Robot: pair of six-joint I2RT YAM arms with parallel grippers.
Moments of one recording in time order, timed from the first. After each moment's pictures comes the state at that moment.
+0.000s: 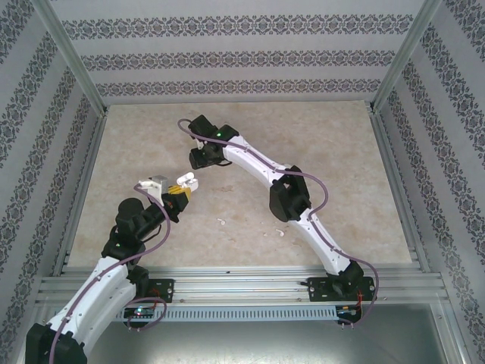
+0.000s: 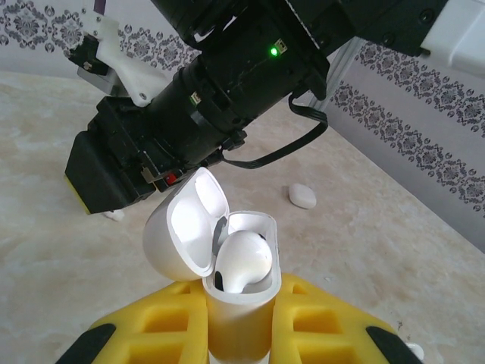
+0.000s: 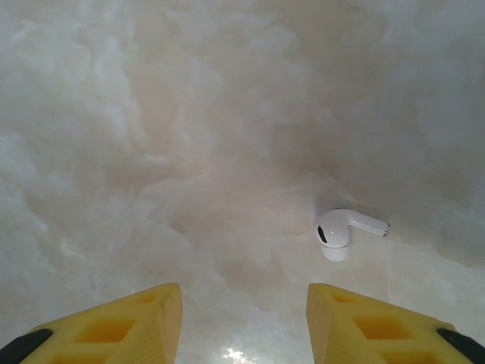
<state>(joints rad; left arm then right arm) -0.26 0.59 0.24 0.18 0.34 -0.32 0.75 2.61 2.54 -1.00 -0.08 0.37</state>
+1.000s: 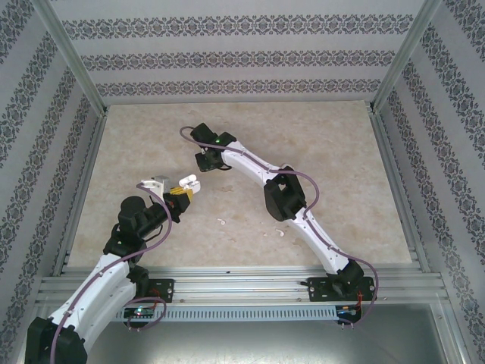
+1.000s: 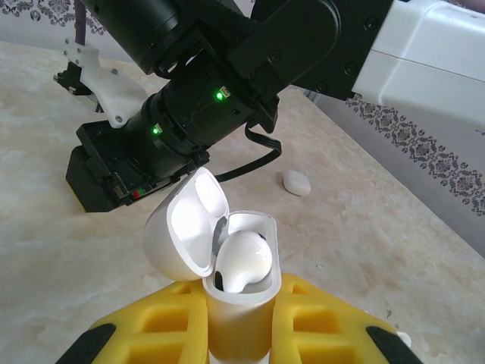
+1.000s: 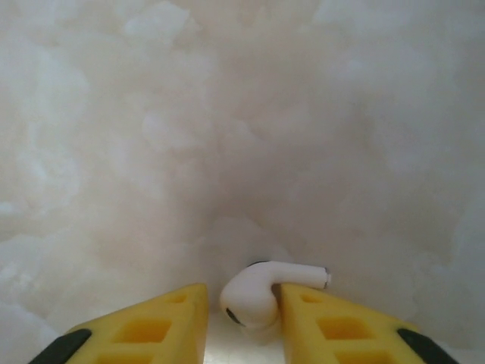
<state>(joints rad) -0.25 0.63 0.24 0.19 0.37 -0.35 0.74 2.71 2.54 -0.93 0.03 0.37</state>
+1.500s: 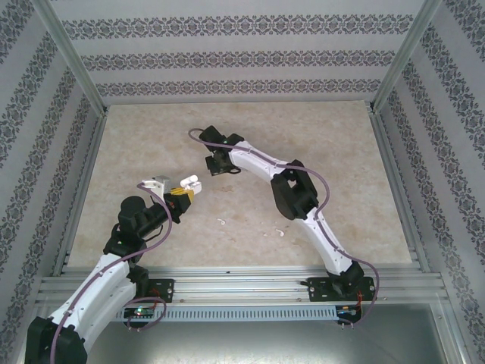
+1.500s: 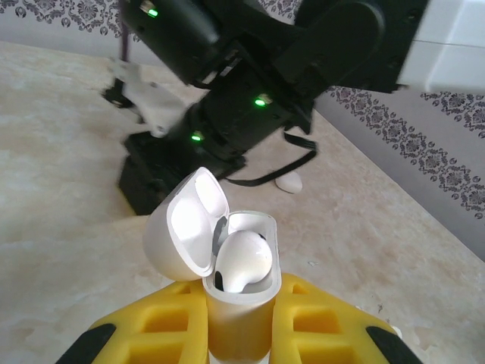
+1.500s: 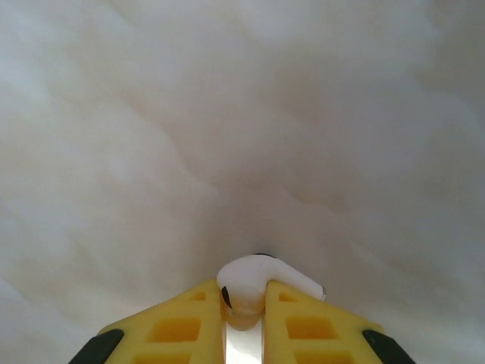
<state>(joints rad) -0.25 0.64 0.24 0.20 0.40 -0.35 0.71 2.47 2.12 -0.86 0.06 0.42</state>
